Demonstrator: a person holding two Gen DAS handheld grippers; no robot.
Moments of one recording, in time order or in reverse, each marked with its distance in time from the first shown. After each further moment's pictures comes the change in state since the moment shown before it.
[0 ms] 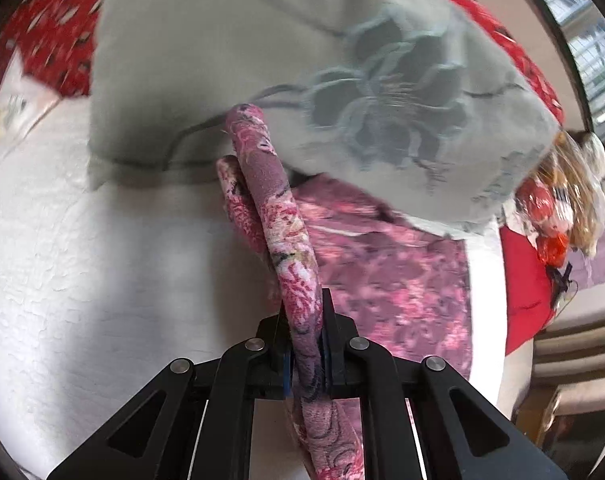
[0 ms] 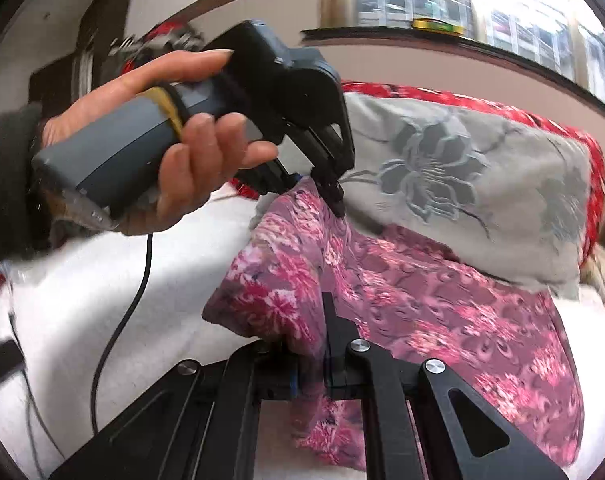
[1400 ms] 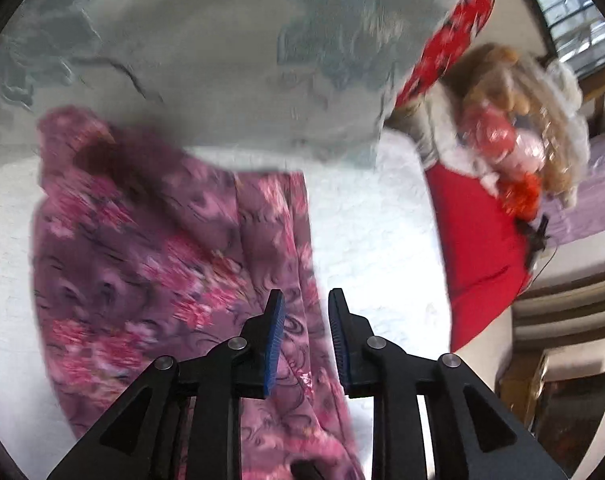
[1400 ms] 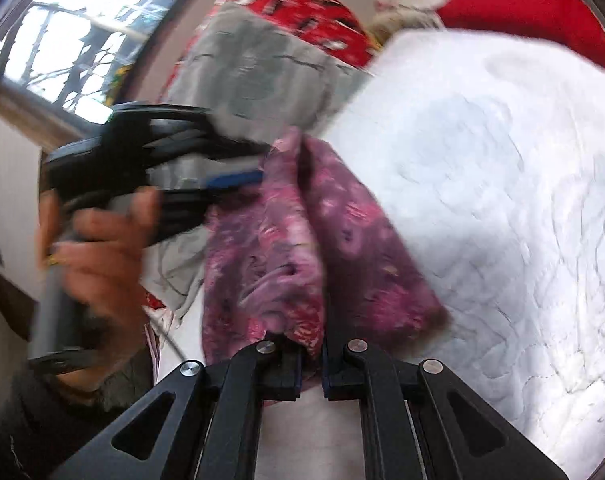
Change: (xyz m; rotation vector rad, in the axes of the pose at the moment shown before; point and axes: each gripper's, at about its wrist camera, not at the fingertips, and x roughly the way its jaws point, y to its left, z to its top) left arm 0.212 -0.254 -0.020 0.105 0.095 -0.133; right arm -0.073 -0.278 -0.134 1.045 0.106 0.014
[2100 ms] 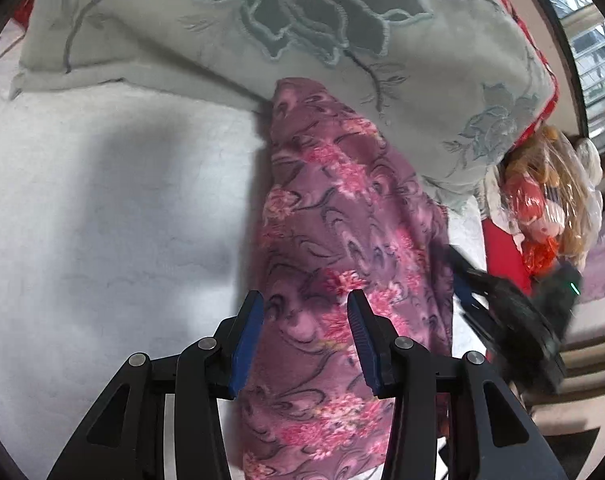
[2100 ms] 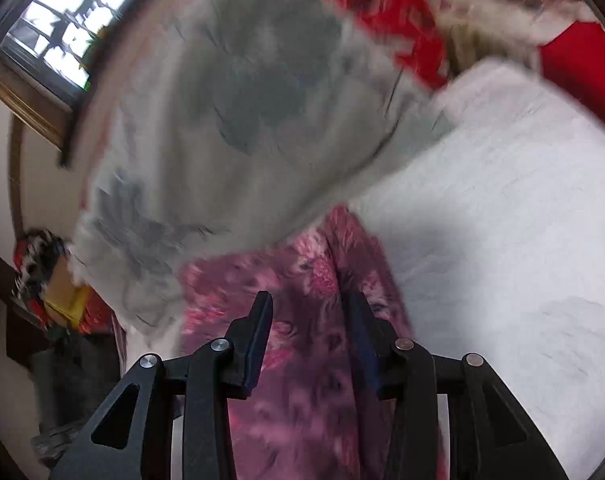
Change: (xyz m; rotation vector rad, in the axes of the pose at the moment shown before) left arm -0.010 0.145 -0.044 -0.185 -0.114 0.039; right arm 0.127 0.063 0.143 -0.204 0.202 -0.112
